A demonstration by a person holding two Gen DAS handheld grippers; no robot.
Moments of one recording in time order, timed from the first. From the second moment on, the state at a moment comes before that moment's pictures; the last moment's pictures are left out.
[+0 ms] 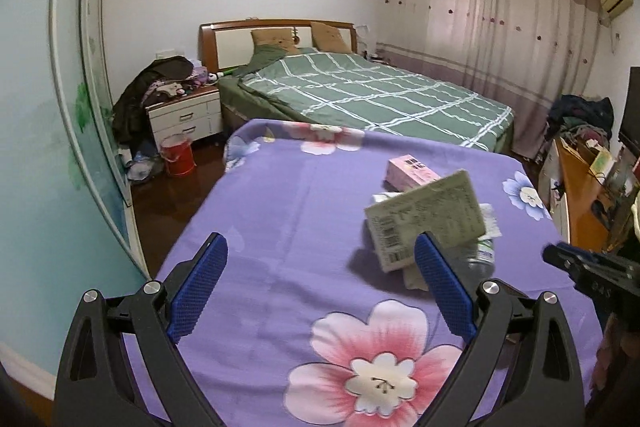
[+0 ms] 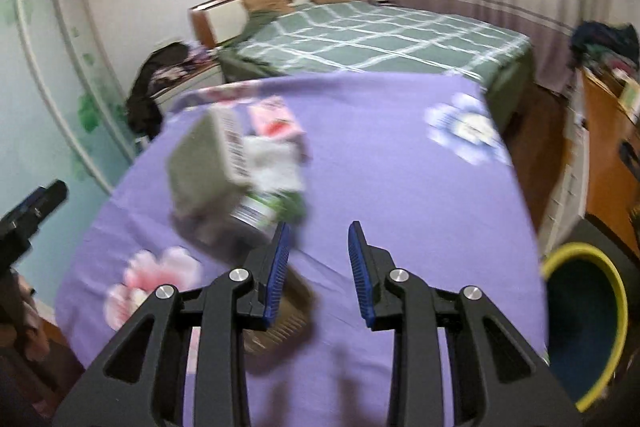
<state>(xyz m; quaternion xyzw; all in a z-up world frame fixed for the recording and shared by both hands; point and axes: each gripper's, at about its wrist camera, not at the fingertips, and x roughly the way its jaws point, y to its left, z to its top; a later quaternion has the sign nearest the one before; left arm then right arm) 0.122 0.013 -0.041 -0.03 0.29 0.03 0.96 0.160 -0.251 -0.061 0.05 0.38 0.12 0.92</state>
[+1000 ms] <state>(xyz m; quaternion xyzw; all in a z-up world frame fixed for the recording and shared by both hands) 0.135 0.024 -0.055 -0.05 0.31 0.03 0.95 0.244 -0.214 -0.081 0.05 0.42 0.11 0.90</state>
